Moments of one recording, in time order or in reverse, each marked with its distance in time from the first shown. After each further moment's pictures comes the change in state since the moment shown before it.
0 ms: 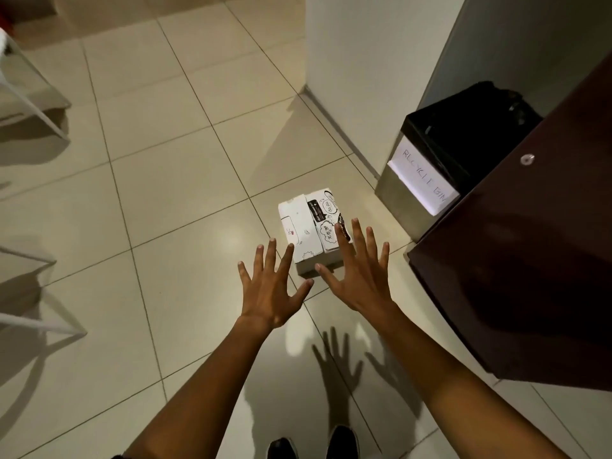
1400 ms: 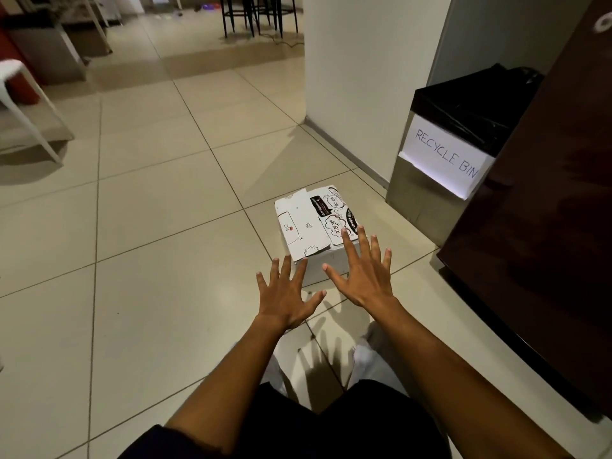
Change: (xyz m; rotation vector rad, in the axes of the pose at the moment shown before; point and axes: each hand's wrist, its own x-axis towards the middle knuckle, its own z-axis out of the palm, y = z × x) left_hand 0.068 -0.061 0.305 0.040 0.057 0.061; right_hand 0.012 0.095 0.284 -0.045 0.094 0.040
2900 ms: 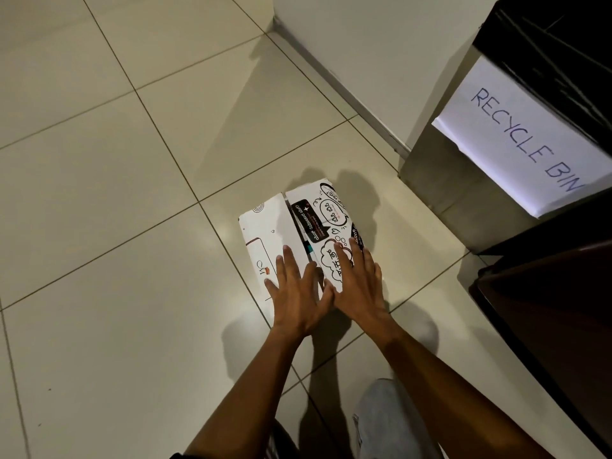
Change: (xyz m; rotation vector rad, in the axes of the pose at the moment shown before) left_hand 0.281 0.010 0.068 -0.189 -0.129 -0.086; right_hand 0.232 0.058 0.128 0.079 -0.256 0.127
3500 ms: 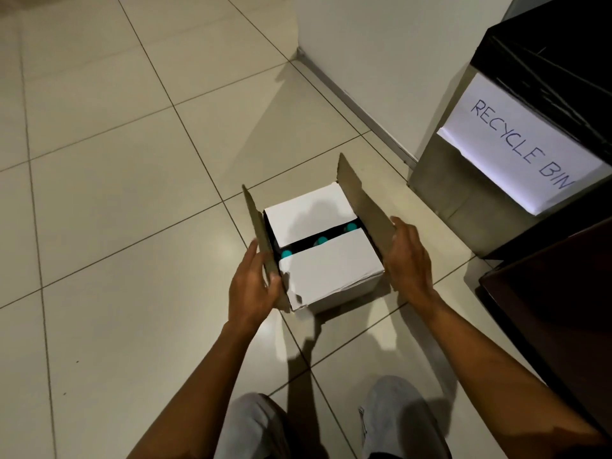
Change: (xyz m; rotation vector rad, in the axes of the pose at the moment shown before) left_hand -0.059 -0.076 -0.075 -0.280 0.407 0.088; right_hand -0.013 0.042 -0.055 0.257 0.417 -0.014
